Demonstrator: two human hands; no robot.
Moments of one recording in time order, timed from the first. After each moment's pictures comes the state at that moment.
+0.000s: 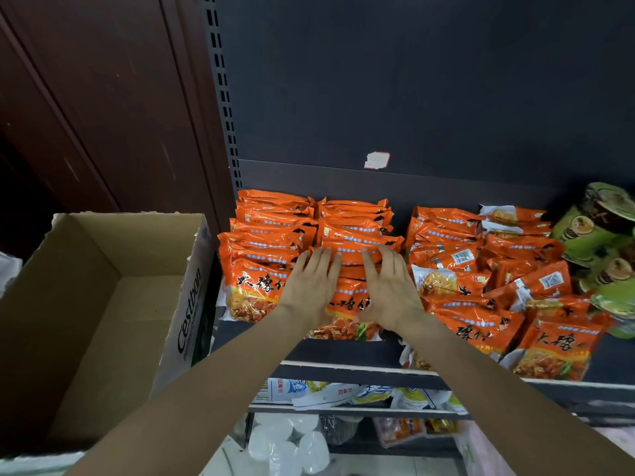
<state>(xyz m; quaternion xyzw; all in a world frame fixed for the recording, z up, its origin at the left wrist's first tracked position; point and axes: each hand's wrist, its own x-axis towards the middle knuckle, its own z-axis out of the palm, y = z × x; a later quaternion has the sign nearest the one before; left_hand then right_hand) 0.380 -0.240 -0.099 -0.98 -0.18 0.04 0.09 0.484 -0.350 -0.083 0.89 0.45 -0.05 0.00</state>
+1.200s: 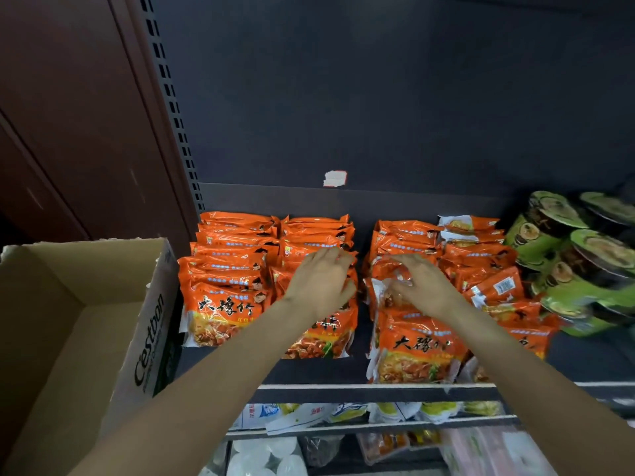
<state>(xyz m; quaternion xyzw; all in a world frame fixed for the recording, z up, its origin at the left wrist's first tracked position) 0.437 -0.272 -0.046 -0.98 -0.11 -0.11 -0.09 0.571 -0.420 -0.043 0.89 0.41 -0.11 -0.16</state>
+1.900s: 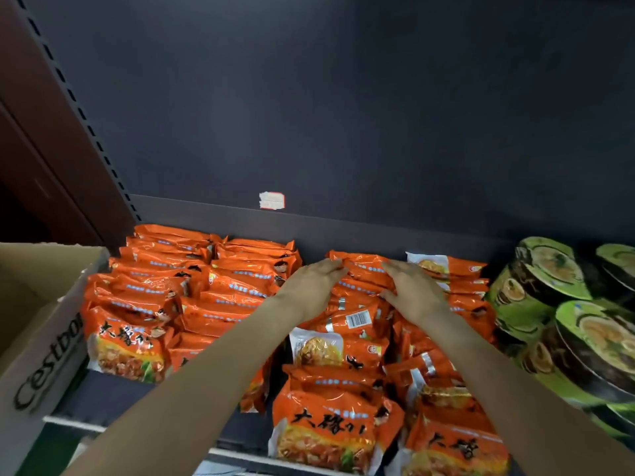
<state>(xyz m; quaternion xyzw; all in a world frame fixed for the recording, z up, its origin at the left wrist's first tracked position) 0.604 -0.291 -0.072 -0.98 -0.17 0.03 -0.08 0.752 -0.424 -0.070 0.88 0.47 -0.06 -0.04</state>
